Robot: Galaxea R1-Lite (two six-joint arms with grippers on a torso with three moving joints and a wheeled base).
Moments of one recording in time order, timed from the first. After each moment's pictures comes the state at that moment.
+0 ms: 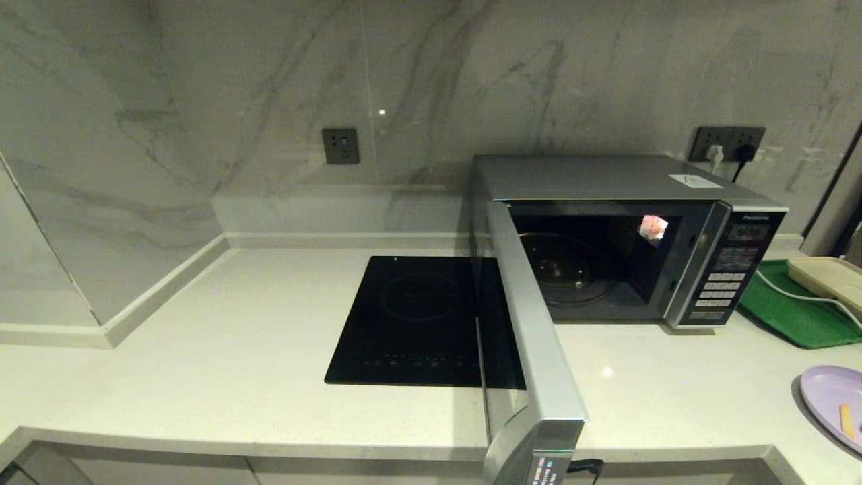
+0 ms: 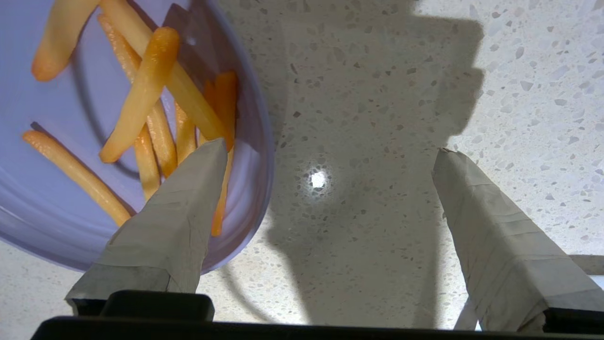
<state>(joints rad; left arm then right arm) 0.00 0.00 0.00 -0.01 0.01 -0.05 -1.06 2.30 -1.64 0.78 0.05 0.26</state>
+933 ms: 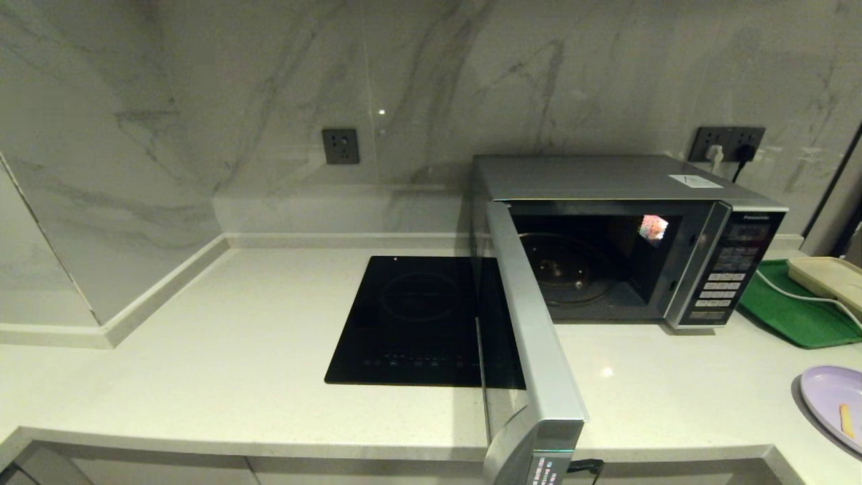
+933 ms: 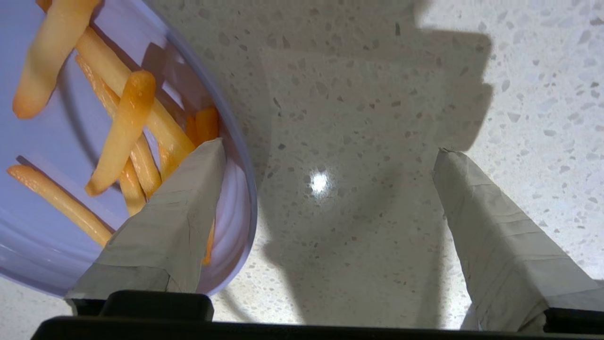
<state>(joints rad) 0.00 0.00 0.00 -0.01 0.01 -0.05 -1.07 2.34 -1.68 0.77 0.05 0.26</state>
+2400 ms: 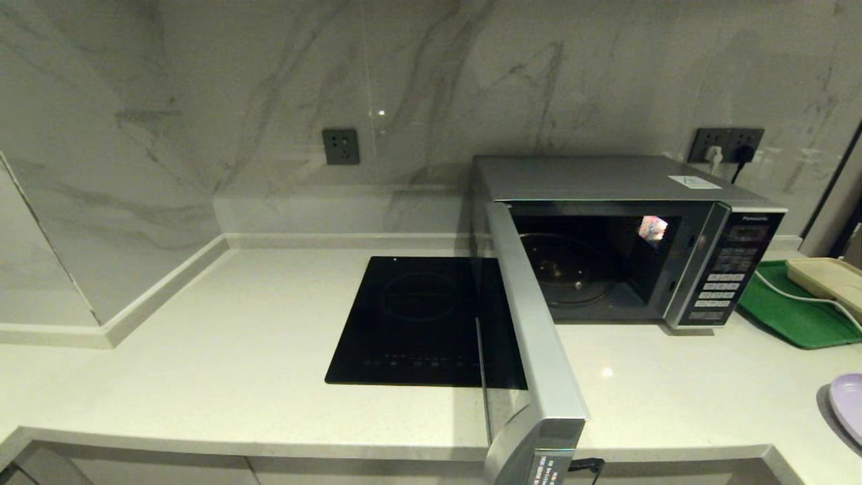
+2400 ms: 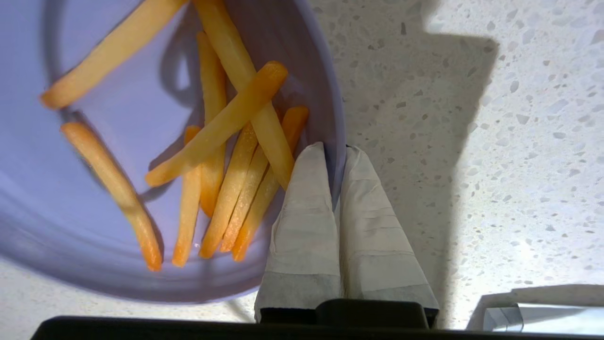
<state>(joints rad) 0.00 0.00 0.00 -0.01 0.01 -0.05 -1.07 2.36 -1.68 0.77 0.04 0.26</state>
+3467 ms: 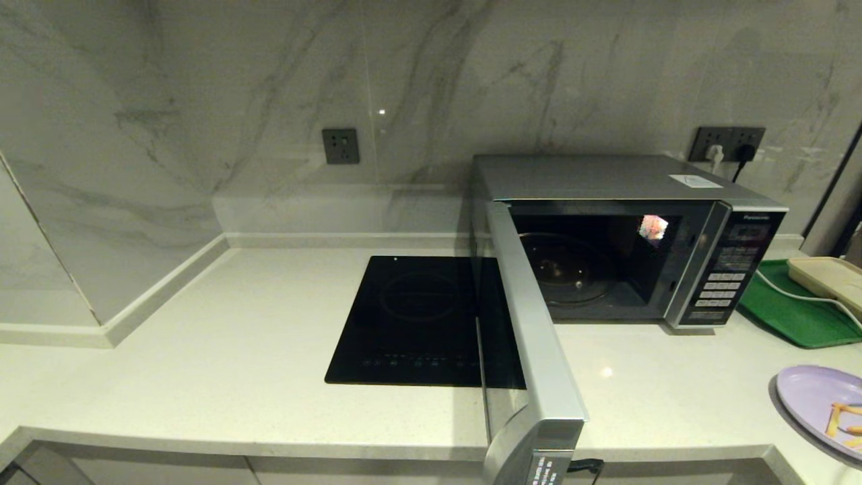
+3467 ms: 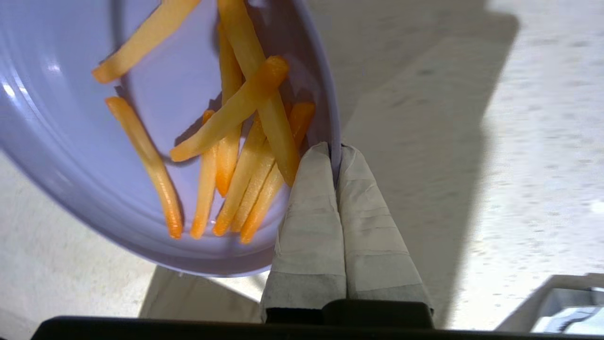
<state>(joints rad) 0.00 0.00 0.00 -0.01 0.01 -0.05 -0.96 2.26 -1.59 0.78 0.14 0.19</state>
